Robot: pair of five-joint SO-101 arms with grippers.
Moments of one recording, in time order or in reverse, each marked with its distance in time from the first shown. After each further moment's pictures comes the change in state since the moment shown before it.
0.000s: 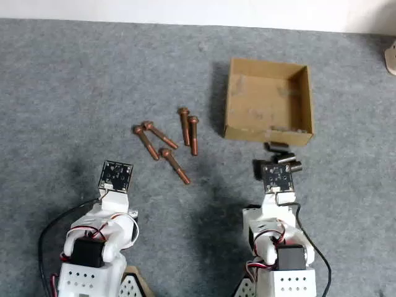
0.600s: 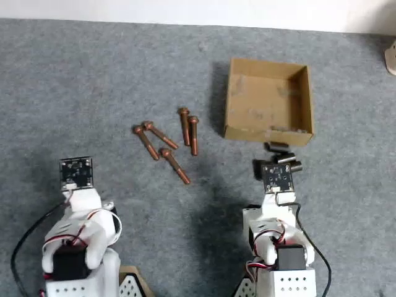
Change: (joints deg) left arm -13.3 -0.6 -16.4 8.4 6.9; right arm 0.0 0.0 0.0 0.0 0.0
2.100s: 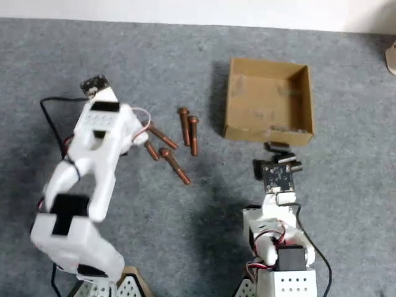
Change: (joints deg) left arm 9.8 114.8 -65.6 -19.4 33.6; right arm 0.0 0.0 0.0 0.0 0.0
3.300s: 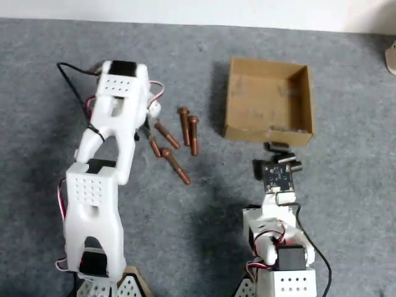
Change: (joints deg) left arm 3.5 30.2 -51.3 30.7 13.9; right arm 0.0 0.0 0.0 0.0 0.0
